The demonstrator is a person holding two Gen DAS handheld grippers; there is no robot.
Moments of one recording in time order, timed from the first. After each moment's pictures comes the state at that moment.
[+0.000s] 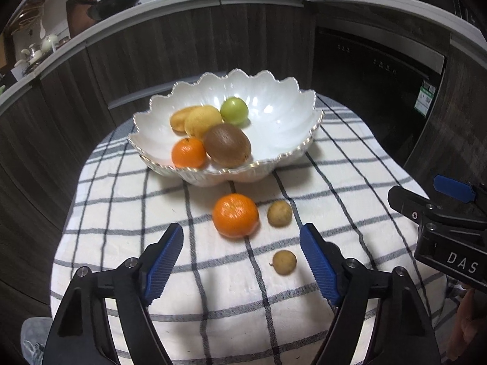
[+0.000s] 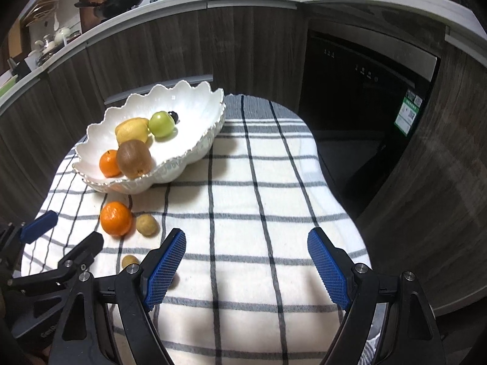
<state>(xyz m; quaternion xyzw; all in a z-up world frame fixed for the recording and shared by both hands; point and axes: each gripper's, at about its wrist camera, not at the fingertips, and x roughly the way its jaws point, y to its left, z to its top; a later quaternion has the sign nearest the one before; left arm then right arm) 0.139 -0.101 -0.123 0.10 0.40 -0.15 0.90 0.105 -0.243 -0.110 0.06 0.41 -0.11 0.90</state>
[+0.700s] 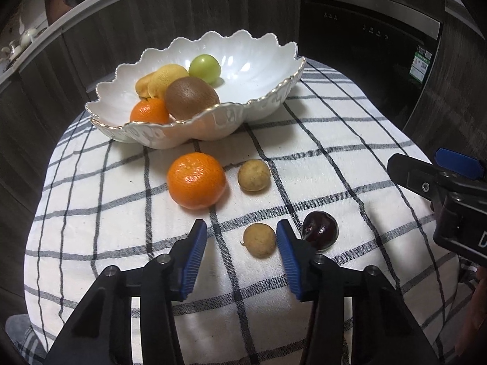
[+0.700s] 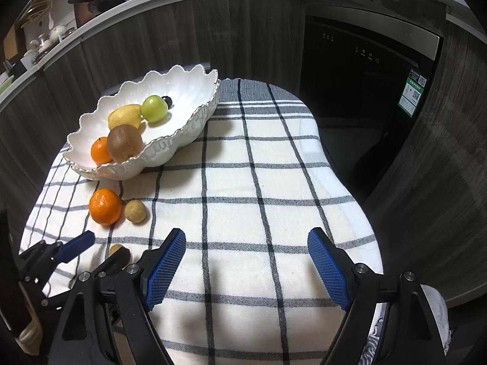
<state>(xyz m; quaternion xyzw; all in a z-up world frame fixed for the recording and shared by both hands) 0.142 -0.122 -0.172 0.12 0.45 -0.17 0.87 0.108 -0.251 -0.132 0.07 0.43 -0.10 0.90</state>
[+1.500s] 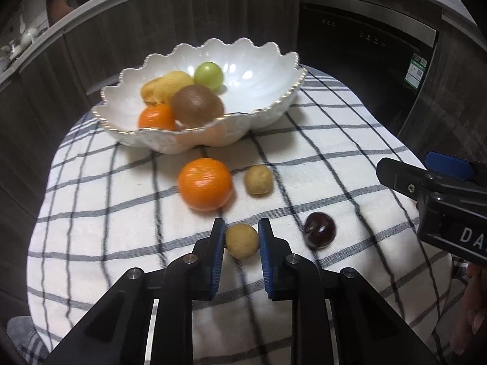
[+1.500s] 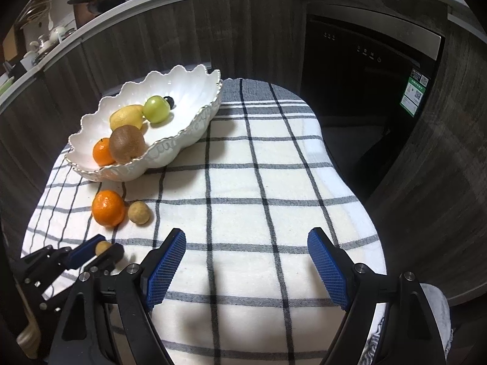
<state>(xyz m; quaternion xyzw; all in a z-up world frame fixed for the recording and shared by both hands) 0.139 -0.106 -0.158 0.11 0.44 -0.18 0.88 0.109 -0.246 -0.129 0.08 0.43 -0.10 0.90</state>
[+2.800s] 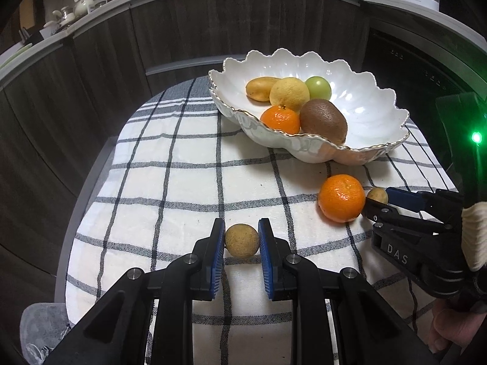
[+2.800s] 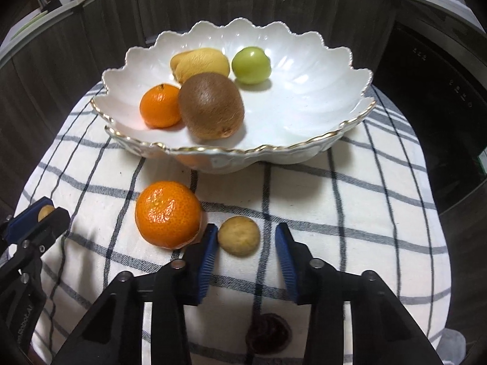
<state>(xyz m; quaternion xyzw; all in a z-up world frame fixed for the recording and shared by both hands) 0.170 -0.012 -0.149 0.05 0.43 -0.07 0.90 0.199 -0.145 -0.173 -0.01 0.49 -0.01 0.87</state>
